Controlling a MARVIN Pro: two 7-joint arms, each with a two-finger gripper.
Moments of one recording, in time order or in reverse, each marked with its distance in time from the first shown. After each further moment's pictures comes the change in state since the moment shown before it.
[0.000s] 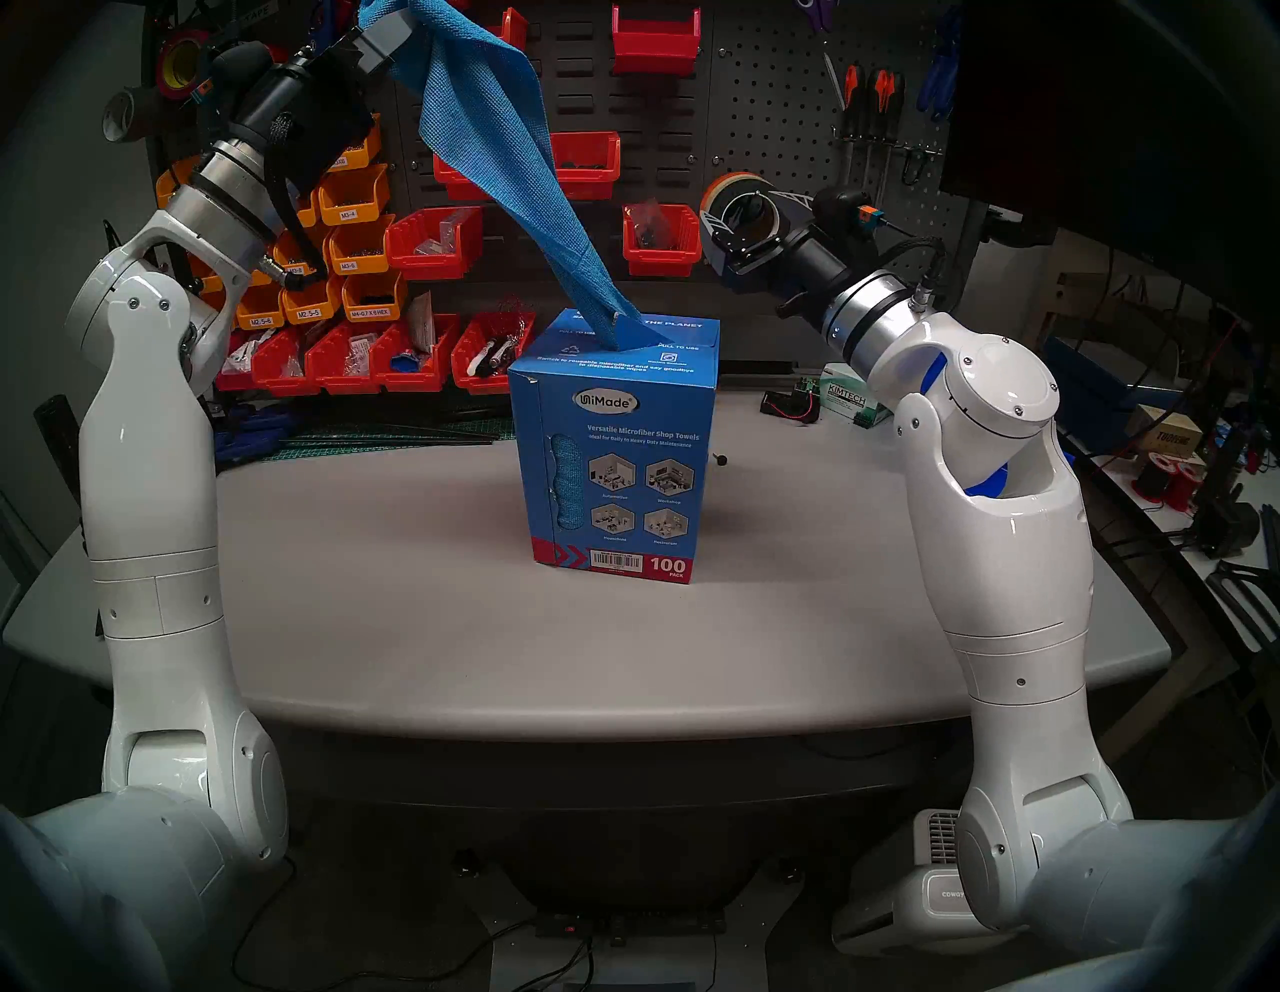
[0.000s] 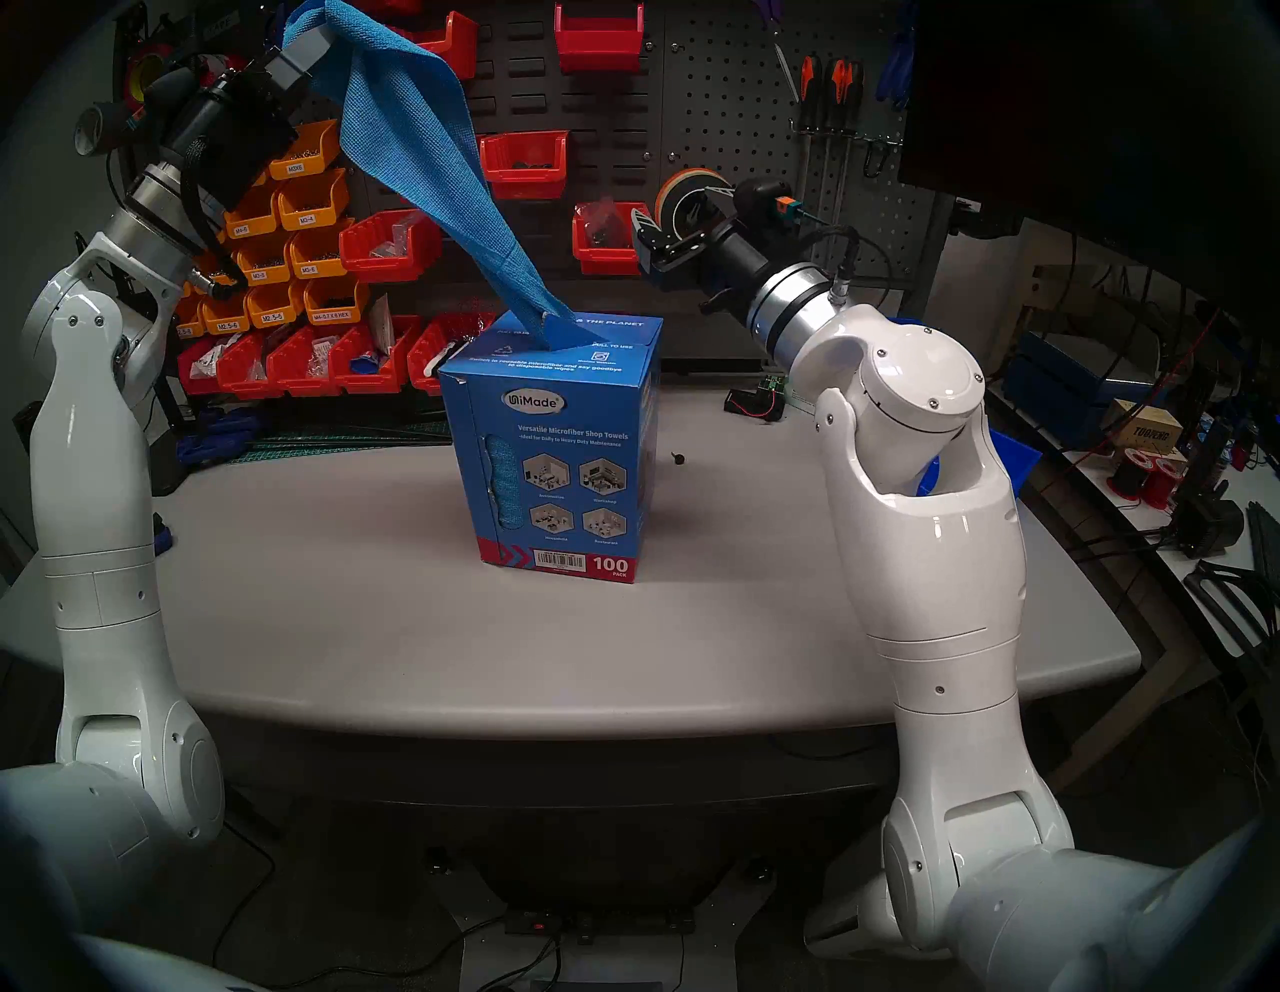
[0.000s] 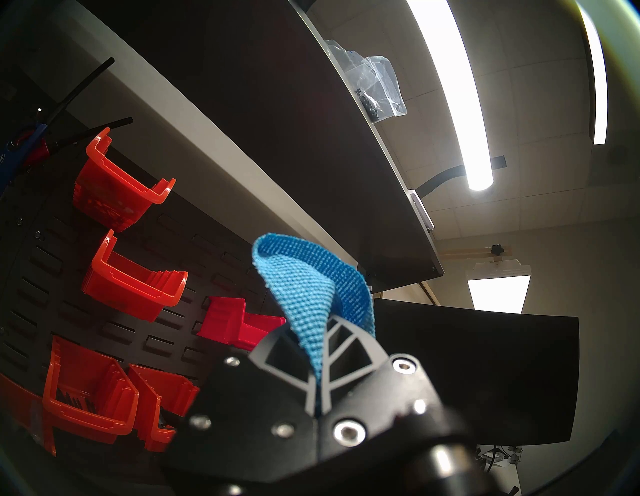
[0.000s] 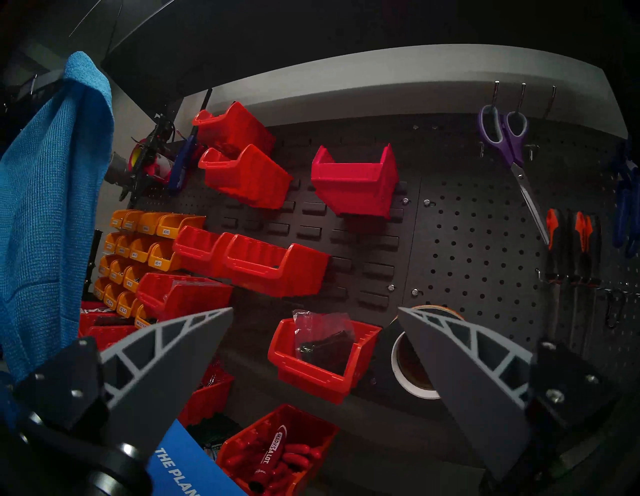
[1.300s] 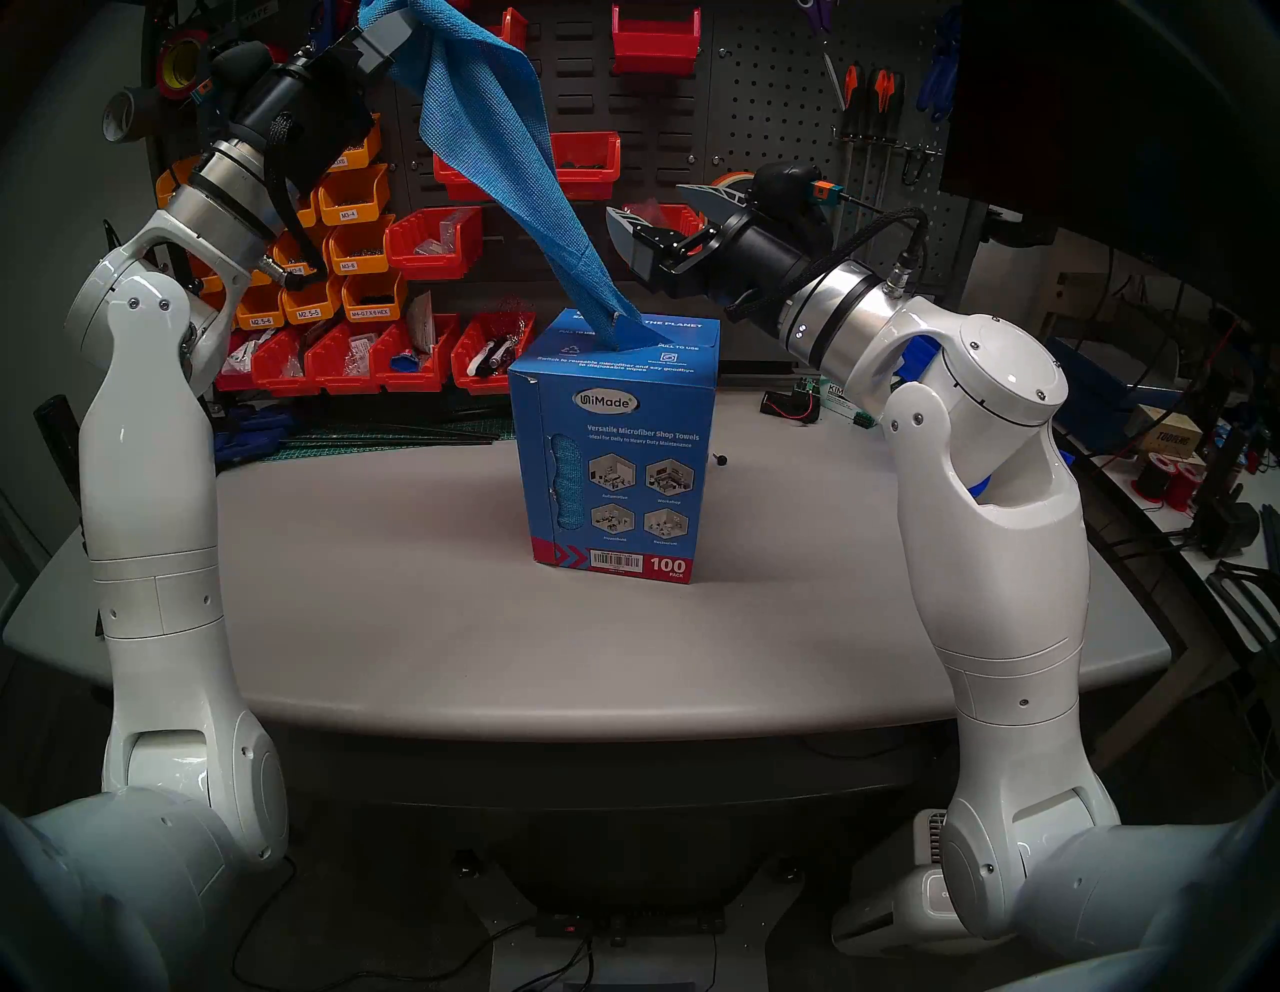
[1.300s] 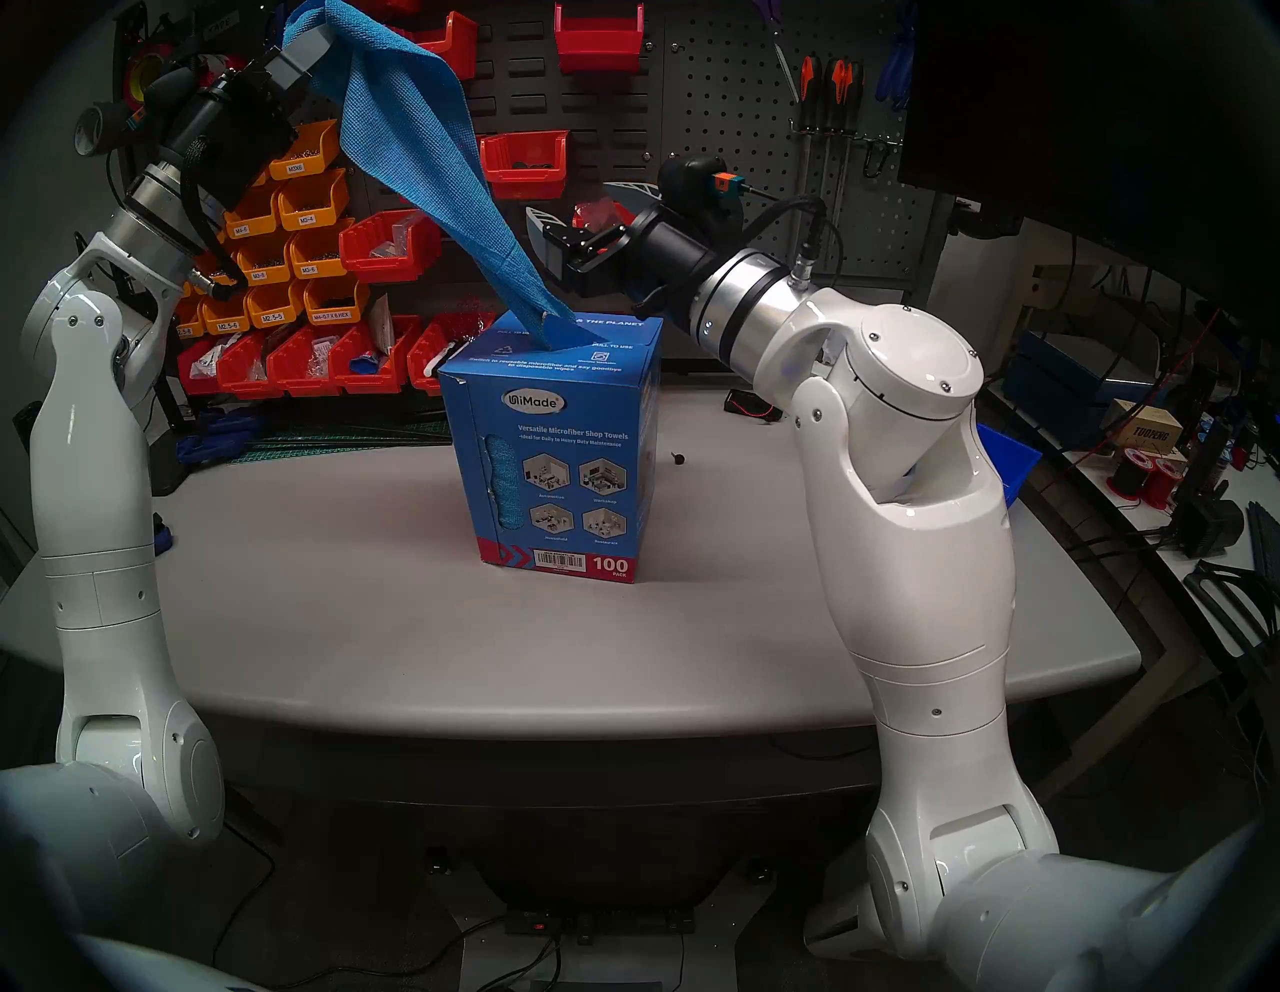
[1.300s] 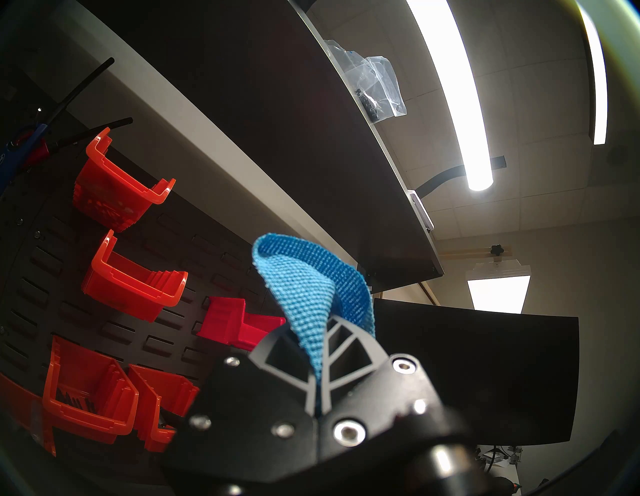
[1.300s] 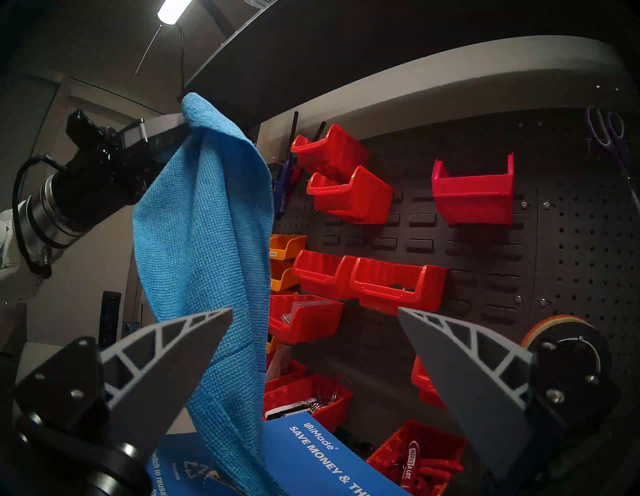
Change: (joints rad) left arm 0.000 0.000 0.000 0.000 0.000 0.000 0.000; right arm -0.007 -0.041 -0.055 -0.122 0.117 0.145 0.117
